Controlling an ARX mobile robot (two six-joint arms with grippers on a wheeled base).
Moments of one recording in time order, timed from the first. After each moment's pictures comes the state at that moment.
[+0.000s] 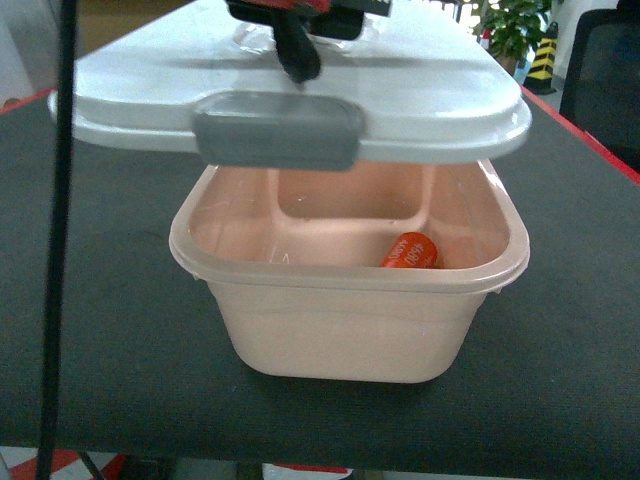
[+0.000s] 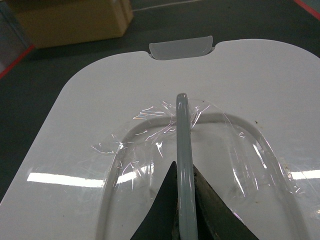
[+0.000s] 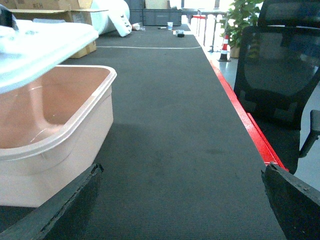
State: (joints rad) left arm -0.63 1.82 1.33 0.19 -0.66 -0.02; right arm 0.00 0.00 0.01 -0.01 0.00 0.00
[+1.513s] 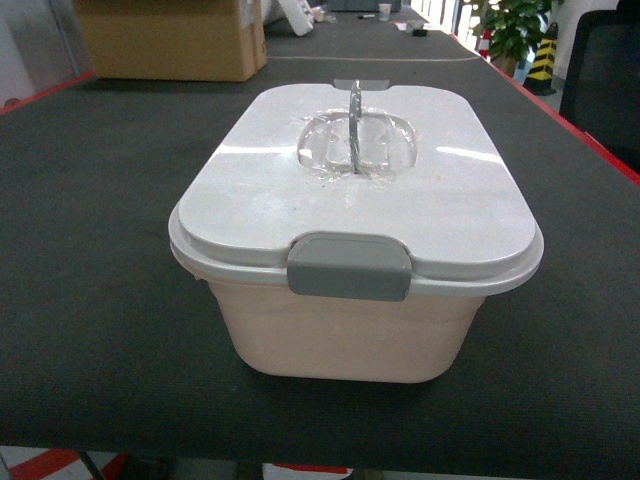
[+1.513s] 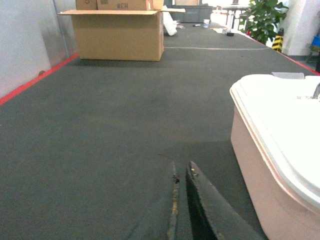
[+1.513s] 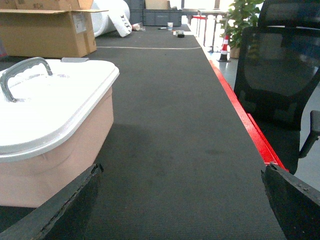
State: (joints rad) left arm -0.08 0.77 0.17 0.60 -0.08 0.01; right arm 0.00 0.00 0.01 -0.01 0.00 0.00
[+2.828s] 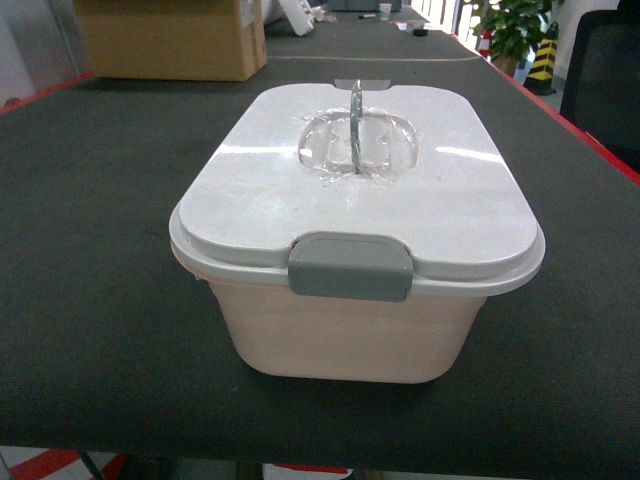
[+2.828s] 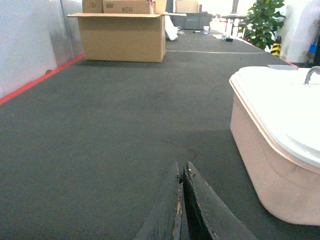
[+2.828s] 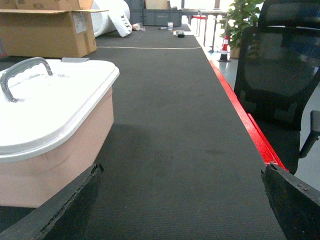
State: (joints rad) left arm 0.00 0.28 0.01 0.28 0.00 0.00; right arm 0.00 0.00 0.01 -0.01 0.00 0.00
